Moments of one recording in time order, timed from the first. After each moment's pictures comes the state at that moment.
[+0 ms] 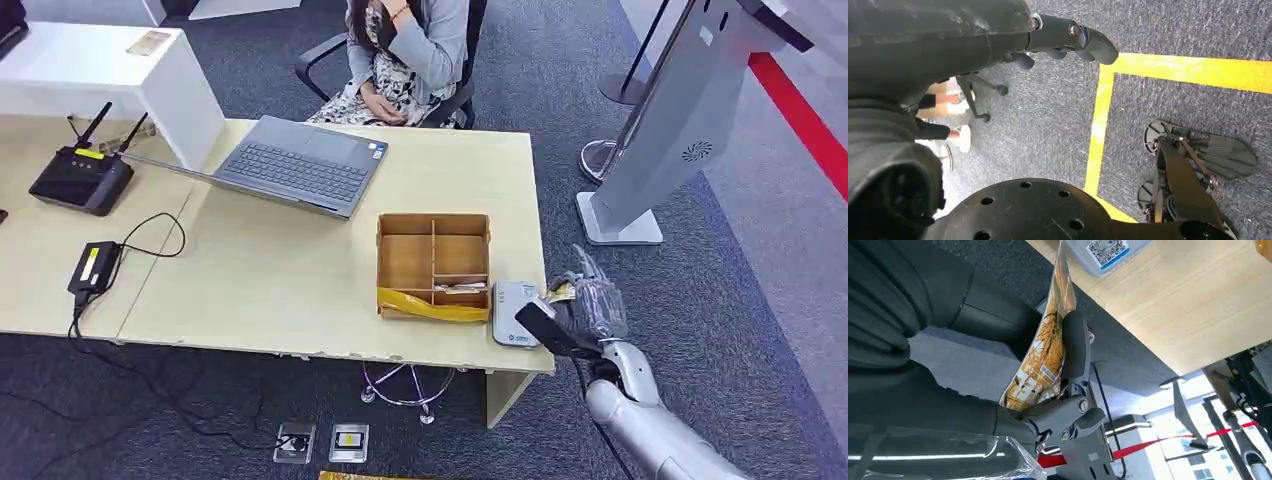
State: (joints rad) left arm -0.11 0.06 -1.13 -0.19 1.18 0.41 0.10; right arm -0.54 -0.31 0.88 -0.76 0.34 -0.64 -0.15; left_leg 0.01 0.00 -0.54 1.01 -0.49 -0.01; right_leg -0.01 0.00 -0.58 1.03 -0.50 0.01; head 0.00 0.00
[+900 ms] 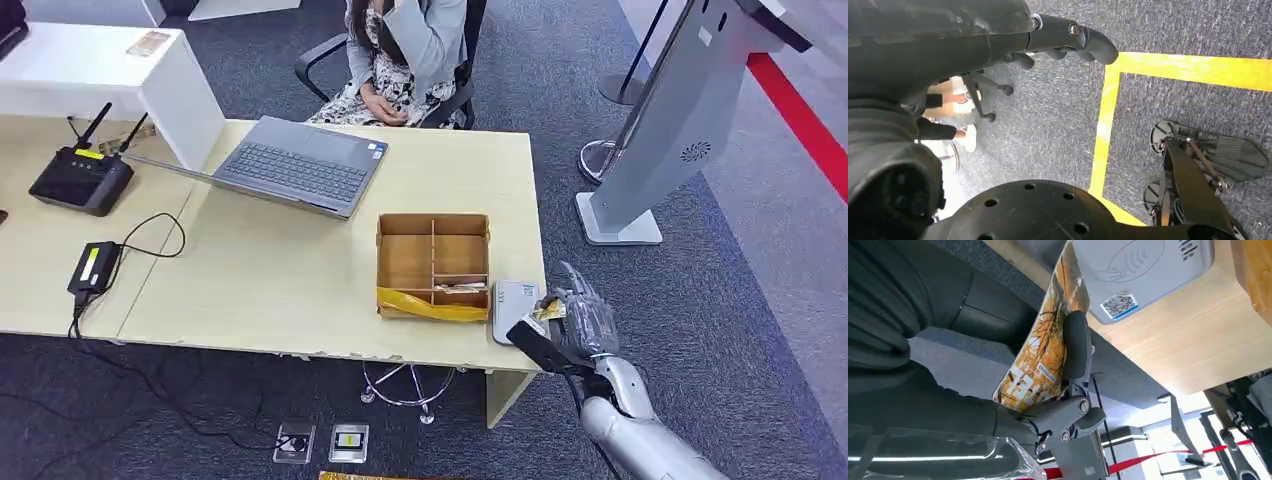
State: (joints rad) left arm -0.11 0.06 -1.13 -0.19 1.18 0.40 0.13; right arm -0.50 -0.31 0.91 -0.78 0.35 -0.61 -0.12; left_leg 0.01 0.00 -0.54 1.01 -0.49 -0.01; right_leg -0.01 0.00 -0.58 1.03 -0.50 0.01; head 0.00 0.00
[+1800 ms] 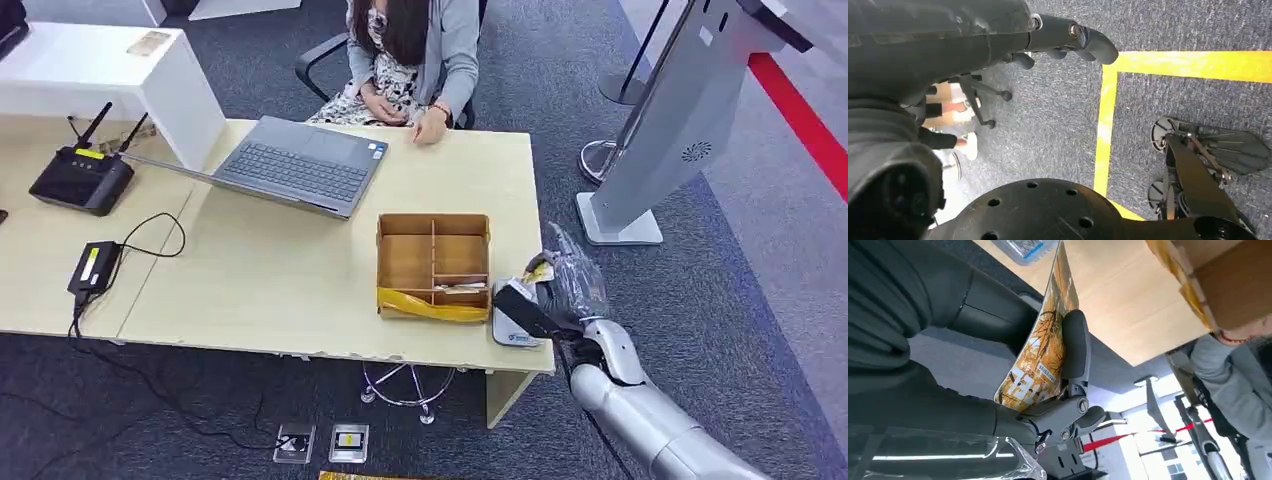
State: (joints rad) left arm -0.12 0.07 -1.16 -0.19 1.16 0.36 0.13; right arm -0.60 -0.31 0.90 -0.93 0.43 -0.54 -0.02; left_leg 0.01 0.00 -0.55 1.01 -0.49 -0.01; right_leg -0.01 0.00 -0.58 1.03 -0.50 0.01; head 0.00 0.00
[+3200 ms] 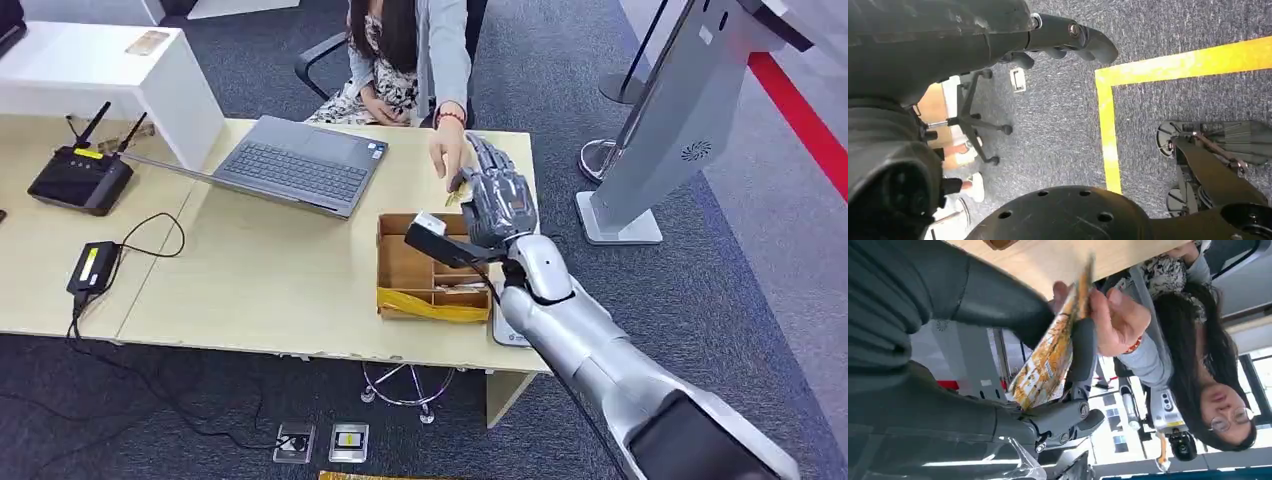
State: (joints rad) left arm -0.12 0.08 -1.27 -0.19 1.07 0.31 0.10; right arm -0.91 0.03 0.92 -0.62 0.67 -0.53 -0.04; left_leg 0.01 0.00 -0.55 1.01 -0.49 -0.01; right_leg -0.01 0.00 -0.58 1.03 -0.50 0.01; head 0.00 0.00
